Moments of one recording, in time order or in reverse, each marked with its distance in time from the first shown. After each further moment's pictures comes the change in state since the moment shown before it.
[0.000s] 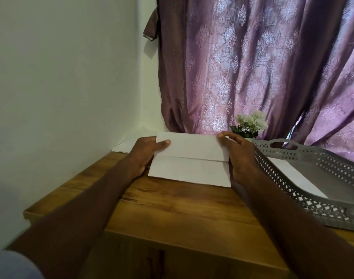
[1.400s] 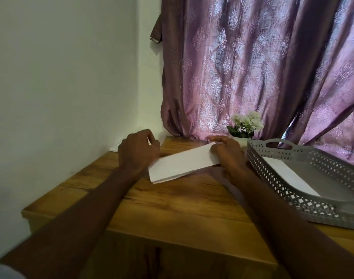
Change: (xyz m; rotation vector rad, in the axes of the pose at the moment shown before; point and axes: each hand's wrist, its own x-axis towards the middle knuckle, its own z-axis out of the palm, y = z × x) left_hand -0.026 0.014 0.013 1.015 0.555 0.420; right_hand -0.007 -0.002 0.008 -0.440 -0.056 -0.136
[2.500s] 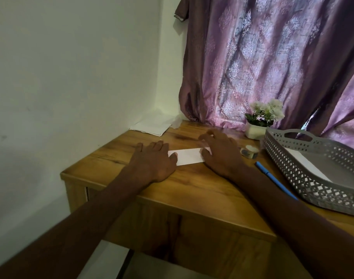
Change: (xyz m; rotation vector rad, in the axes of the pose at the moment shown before) left_hand -0.066 -0.015 -0.040 0.484 -0.732 0.098; right_hand -0.033 0.021 0.036 -0.964 -0.307 -0.624
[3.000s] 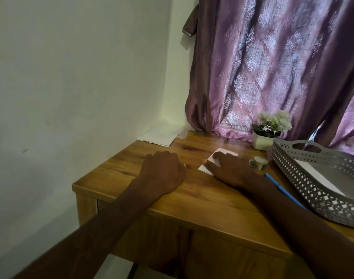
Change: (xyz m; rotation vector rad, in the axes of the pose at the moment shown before) left_hand -0.014 0.004 -0.009 -0.027 0.269 0.015; right_hand 0.001 -0.003 -0.010 0.022 -0.293 0.251
